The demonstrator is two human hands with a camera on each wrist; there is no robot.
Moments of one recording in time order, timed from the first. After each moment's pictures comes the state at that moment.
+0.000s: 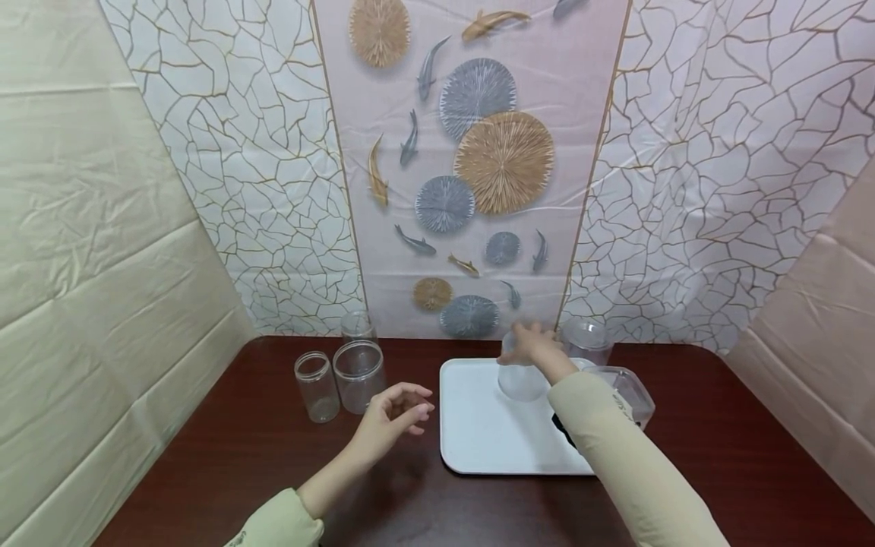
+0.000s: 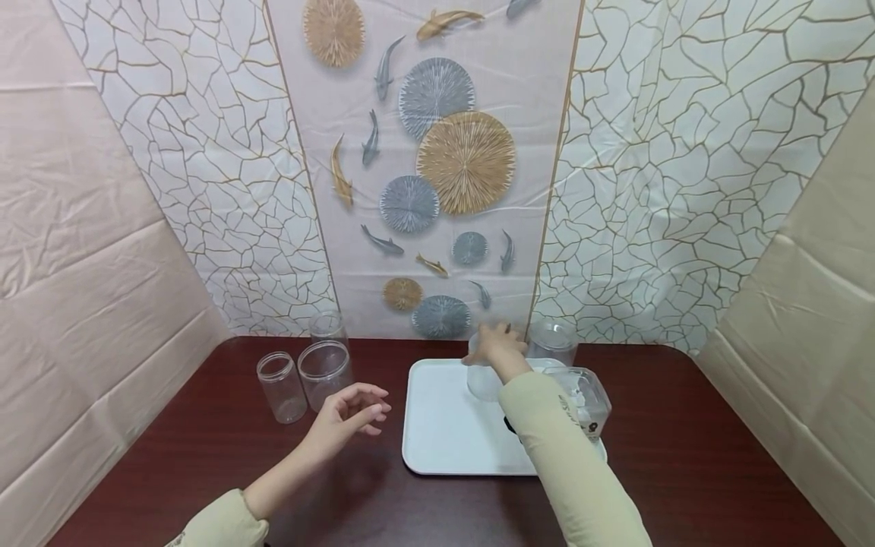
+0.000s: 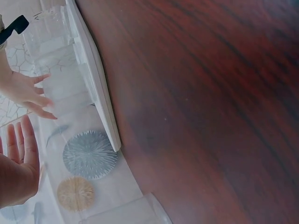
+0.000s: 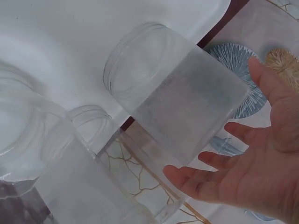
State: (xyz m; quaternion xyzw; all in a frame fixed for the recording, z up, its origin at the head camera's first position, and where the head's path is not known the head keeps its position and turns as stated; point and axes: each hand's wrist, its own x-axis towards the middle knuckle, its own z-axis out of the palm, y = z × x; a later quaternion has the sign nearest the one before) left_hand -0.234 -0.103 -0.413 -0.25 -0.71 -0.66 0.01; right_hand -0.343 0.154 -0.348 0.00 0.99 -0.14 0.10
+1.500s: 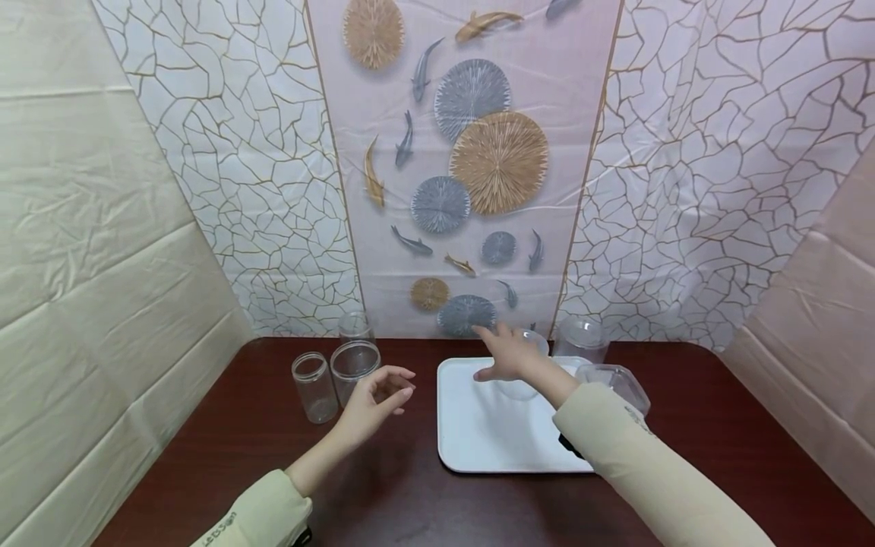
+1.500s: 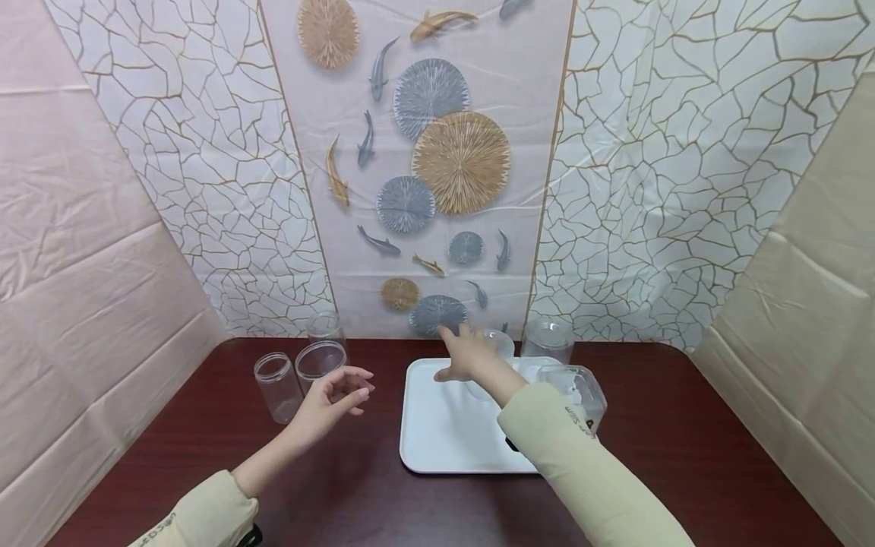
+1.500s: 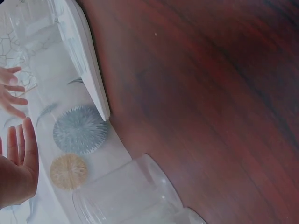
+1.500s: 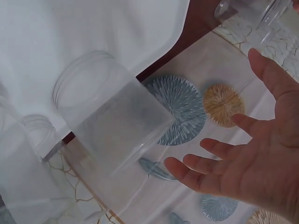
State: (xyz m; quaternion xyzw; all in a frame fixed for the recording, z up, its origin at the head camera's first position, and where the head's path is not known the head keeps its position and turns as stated) left_hand -0.251 -0.119 -0.402 -0.22 -0.76 -0.60 0.04; right_hand -0.301 0.130 -0.327 -0.18 0.98 -0.08 0.05
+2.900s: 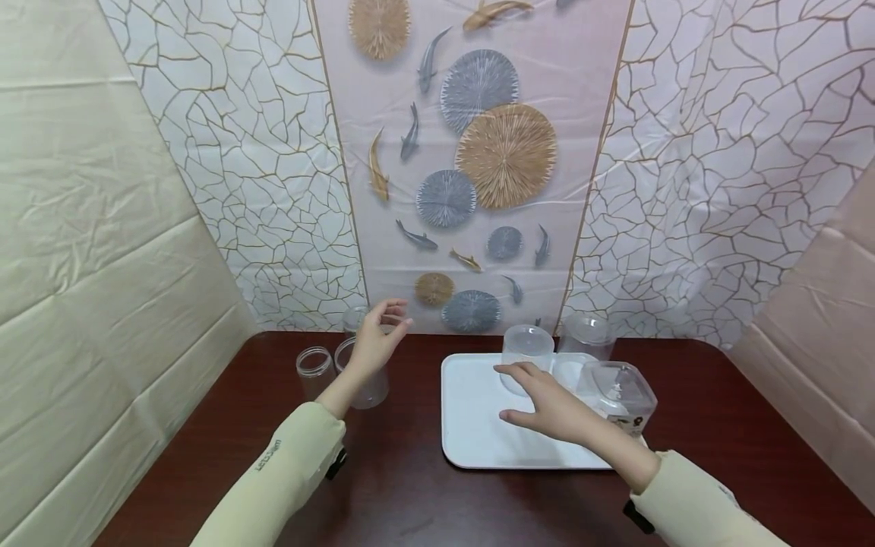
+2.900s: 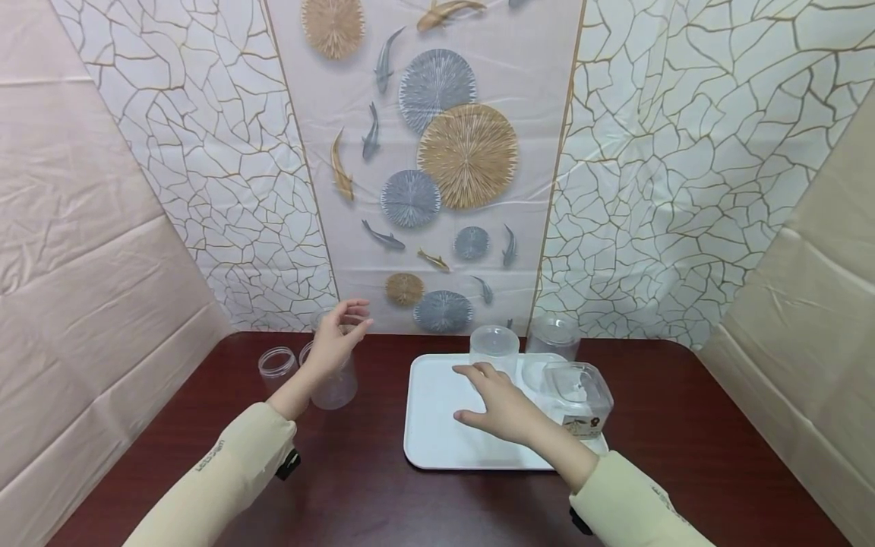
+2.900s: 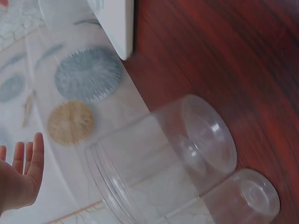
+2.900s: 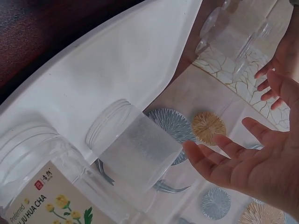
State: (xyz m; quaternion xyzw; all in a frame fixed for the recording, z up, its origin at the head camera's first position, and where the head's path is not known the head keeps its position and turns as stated) left_hand -0.318 -0.111 -0.356 -0.15 -0.81 -0.53 0.20; right_hand -0.232 0.169 -0.355 -0.28 0.93 -0.24 -0.03
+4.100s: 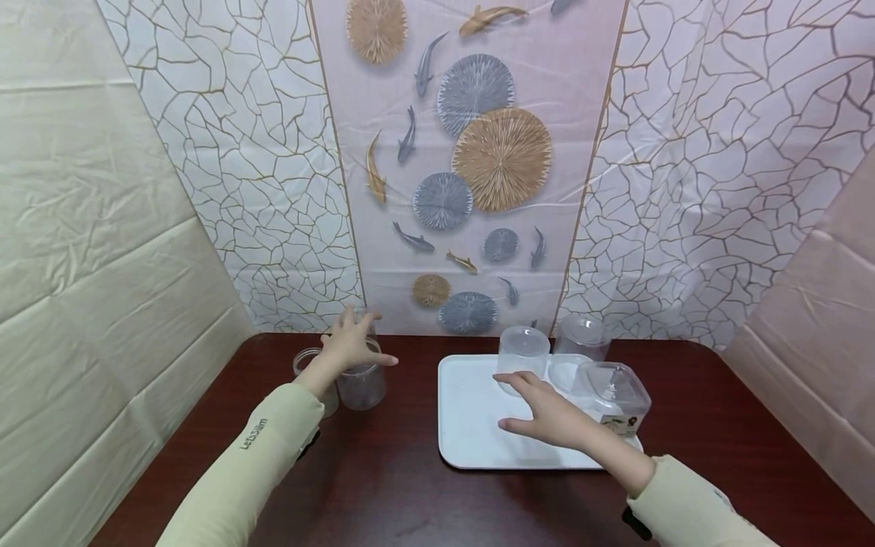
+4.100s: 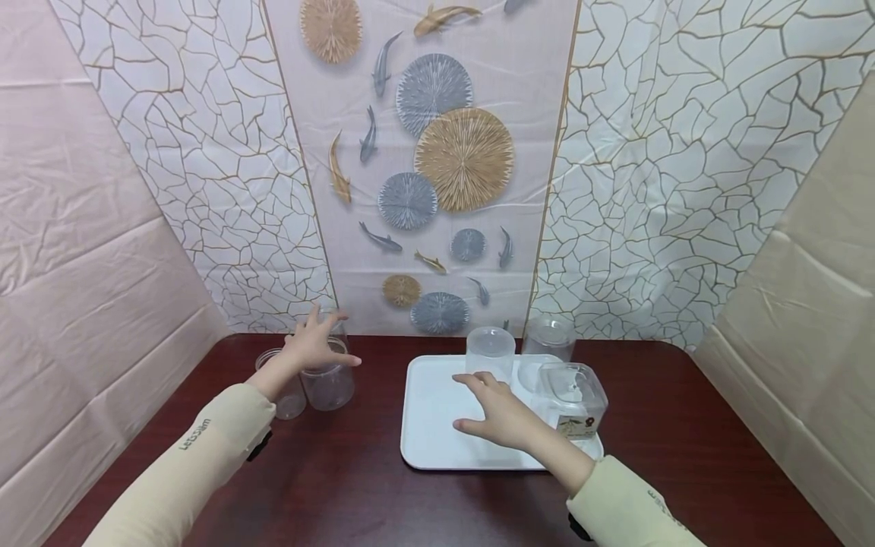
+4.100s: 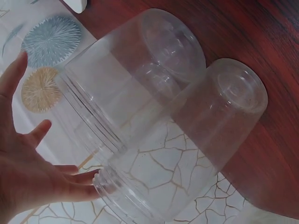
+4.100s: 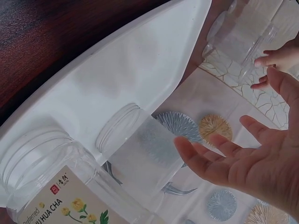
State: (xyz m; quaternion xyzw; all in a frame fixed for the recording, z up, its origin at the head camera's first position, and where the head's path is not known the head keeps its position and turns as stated) left_hand -0.322 -0.153 -0.347 -0.07 -0.98 -0.19 0.02; right_hand -0.226 0.173 -0.361 -0.28 0.93 -0.26 -0.01
